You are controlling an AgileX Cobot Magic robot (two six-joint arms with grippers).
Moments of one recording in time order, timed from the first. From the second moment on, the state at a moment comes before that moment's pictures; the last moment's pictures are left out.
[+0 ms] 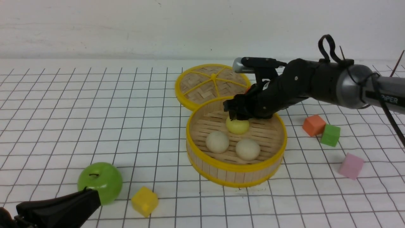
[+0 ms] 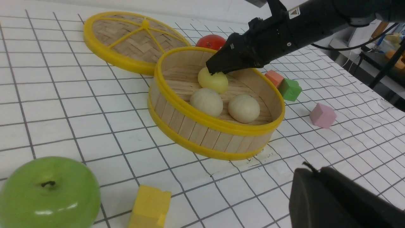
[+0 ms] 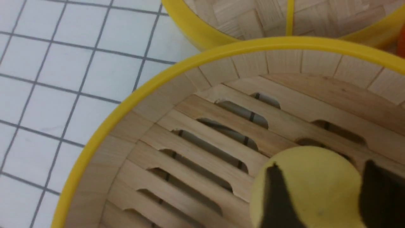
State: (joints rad) right arm 0.37 2.07 -1.58 0.37 0.44 -0.10; left arm -0.60 0.49 -0.26 -0.43 0.03 0.09
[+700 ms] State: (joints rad) right arm 0.37 1.27 -1.07 0.23 0.99 0.05; left arm -0.60 0.49 -0.26 -0.43 0.03 0.09
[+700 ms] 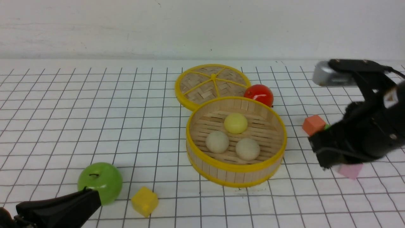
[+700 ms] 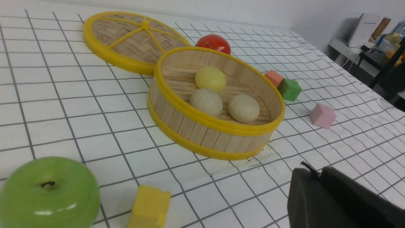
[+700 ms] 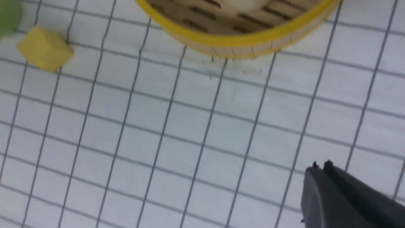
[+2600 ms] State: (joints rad) right arm 0.08 -0.01 0.02 0.08 0.39 -0.06; left arm -0.60 0.50 -0.26 -0.43 0.03 0.09
